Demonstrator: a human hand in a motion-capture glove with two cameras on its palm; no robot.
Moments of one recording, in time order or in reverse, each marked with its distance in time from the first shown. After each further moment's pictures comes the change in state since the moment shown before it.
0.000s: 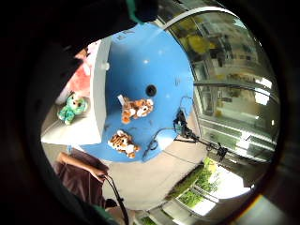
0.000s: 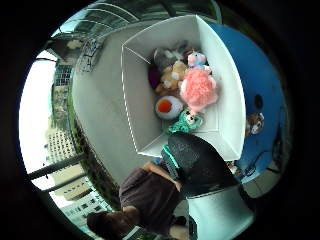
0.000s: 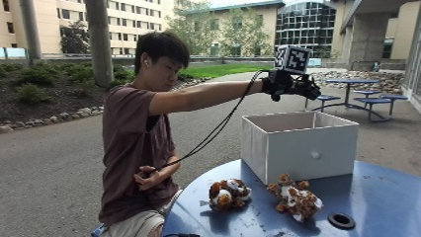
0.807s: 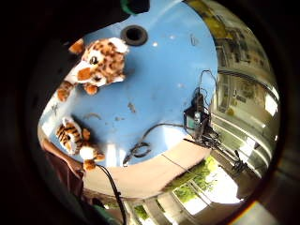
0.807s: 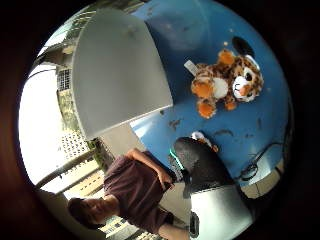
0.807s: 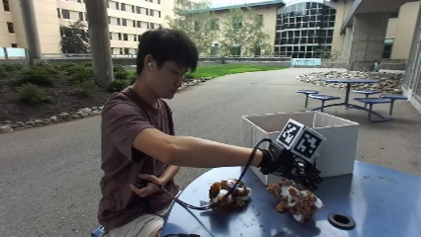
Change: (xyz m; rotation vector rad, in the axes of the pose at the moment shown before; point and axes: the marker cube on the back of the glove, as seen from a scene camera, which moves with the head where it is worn) arm 0.177 0.032 0.213 -0.273 -0.057 -0.041
